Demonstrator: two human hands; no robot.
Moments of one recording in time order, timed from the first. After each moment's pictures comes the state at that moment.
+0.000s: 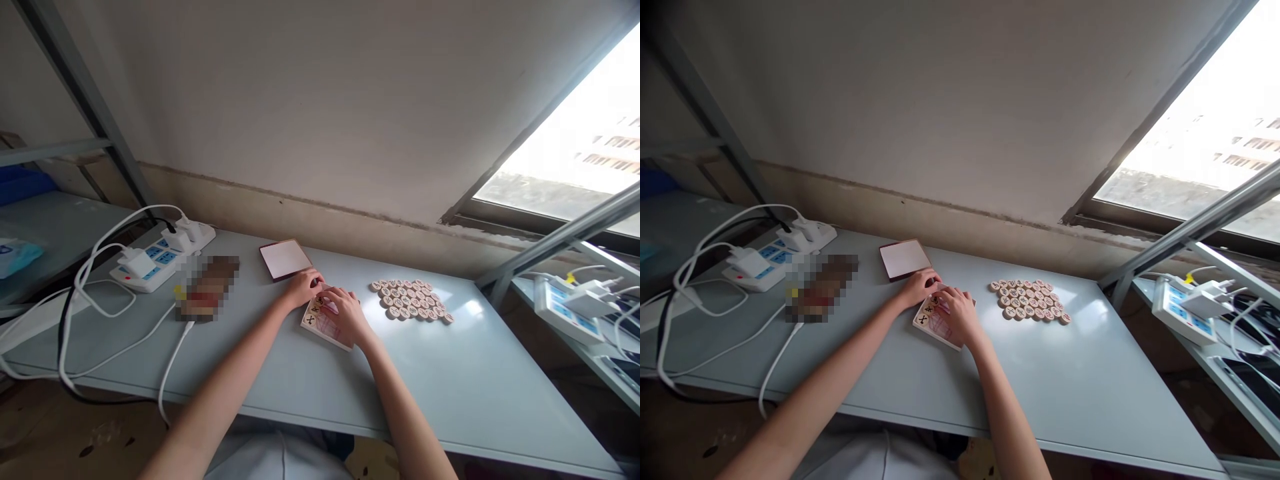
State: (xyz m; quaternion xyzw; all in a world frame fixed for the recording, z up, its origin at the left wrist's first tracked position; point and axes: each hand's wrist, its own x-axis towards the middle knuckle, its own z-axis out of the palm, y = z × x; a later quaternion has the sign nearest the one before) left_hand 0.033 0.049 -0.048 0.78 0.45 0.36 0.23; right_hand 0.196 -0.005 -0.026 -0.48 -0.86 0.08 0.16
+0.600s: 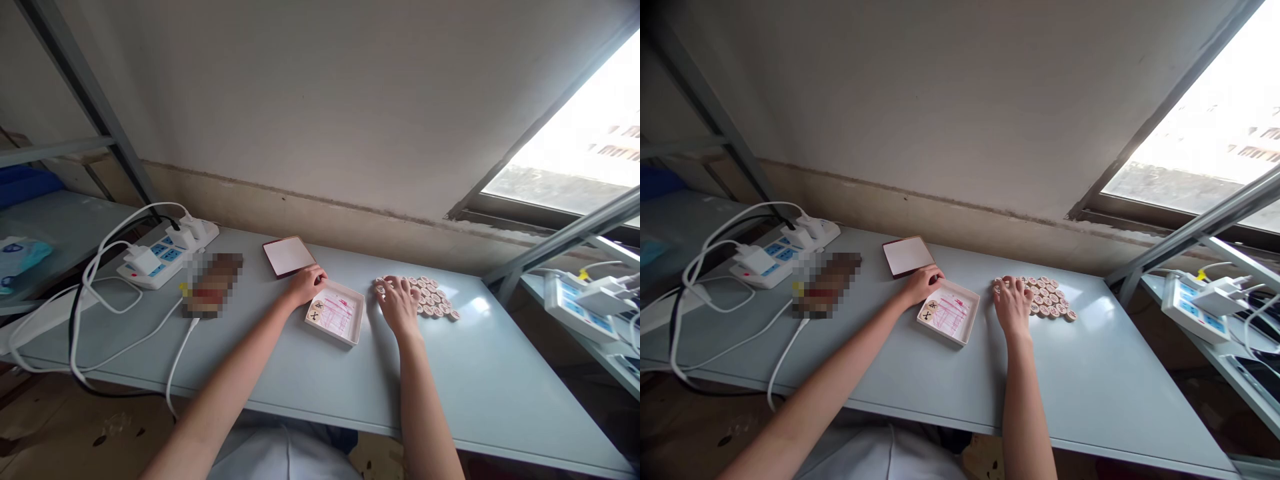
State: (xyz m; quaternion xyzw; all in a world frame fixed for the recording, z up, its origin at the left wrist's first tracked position) left_hand 0.031 0.045 -0.045 0.79 0.46 0.35 0.22; right_hand 0.286 0.012 -0.027 -0.64 -0.74 -0.11 0.18
